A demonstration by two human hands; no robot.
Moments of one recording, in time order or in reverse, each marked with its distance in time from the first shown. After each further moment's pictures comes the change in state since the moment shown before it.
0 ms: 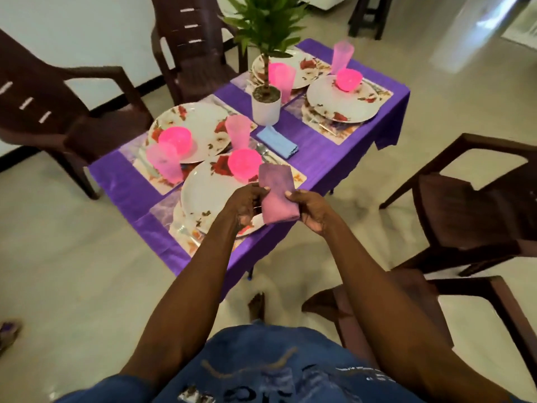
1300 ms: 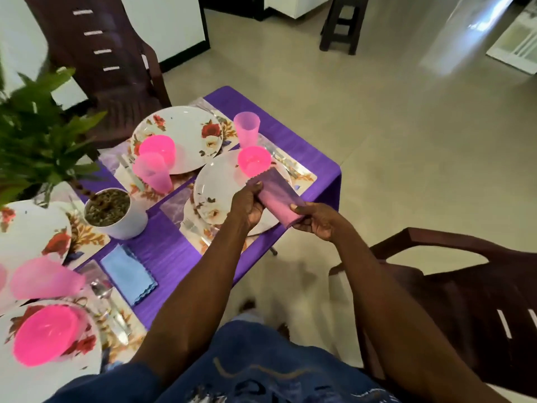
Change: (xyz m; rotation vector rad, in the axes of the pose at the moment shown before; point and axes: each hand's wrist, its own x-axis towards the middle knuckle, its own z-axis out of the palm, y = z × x) left_hand 0.467 0.152 0.394 -0.620 0.108 0.072; right_hand 0.277 -0.362 -0.422 -0.100 0.085 0.196
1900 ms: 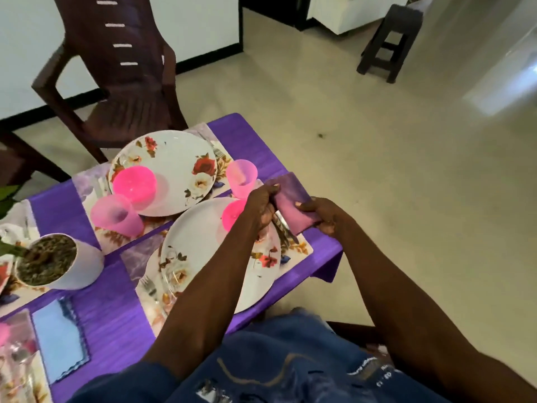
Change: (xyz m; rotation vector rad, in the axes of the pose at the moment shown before) left_hand 0.197 0.027 0.123 0.088 0.089 0.060; right_hand 0.185 -0.187 -0.060 -0.267 0.000 0.027
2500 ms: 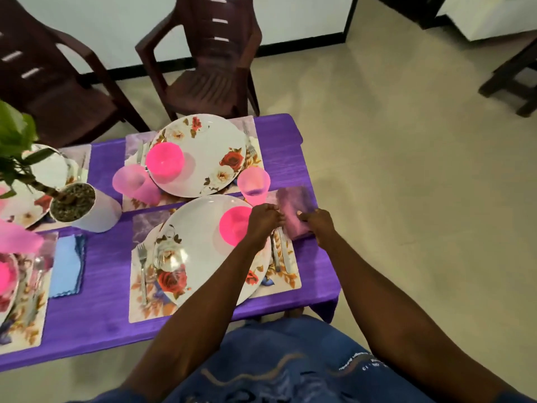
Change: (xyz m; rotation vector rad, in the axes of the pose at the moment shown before) left_hand 0.029 -0.022 0.013 0.203 0.477 0.165; right_hand 0.116 -0.023 -0.003 -0.270 -0.015 -0.033
